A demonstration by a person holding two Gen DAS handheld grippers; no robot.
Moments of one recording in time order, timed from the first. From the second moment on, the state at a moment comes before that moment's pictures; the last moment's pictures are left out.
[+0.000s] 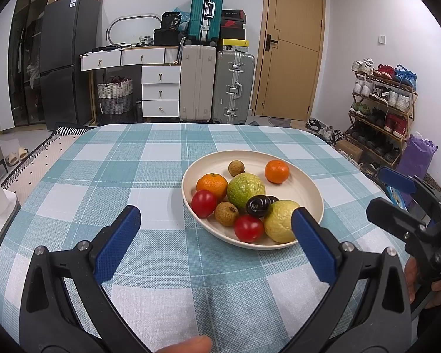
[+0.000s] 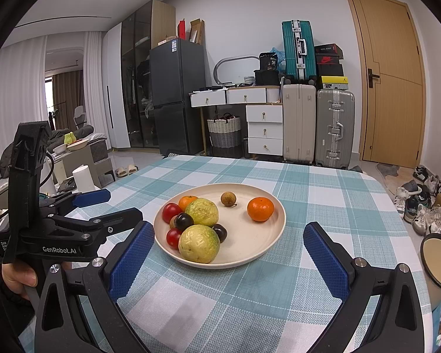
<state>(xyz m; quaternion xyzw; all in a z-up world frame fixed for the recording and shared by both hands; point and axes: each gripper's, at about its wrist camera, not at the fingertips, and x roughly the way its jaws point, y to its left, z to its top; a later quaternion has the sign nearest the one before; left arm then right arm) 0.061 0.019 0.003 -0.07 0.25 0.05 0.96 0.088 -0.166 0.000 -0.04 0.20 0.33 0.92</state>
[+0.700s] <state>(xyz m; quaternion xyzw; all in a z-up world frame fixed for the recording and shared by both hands) 0.062 0.017 0.002 -0.07 0.25 0.05 0.97 0.087 -0.165 -0.001 -0.04 0.20 0.33 0.92</state>
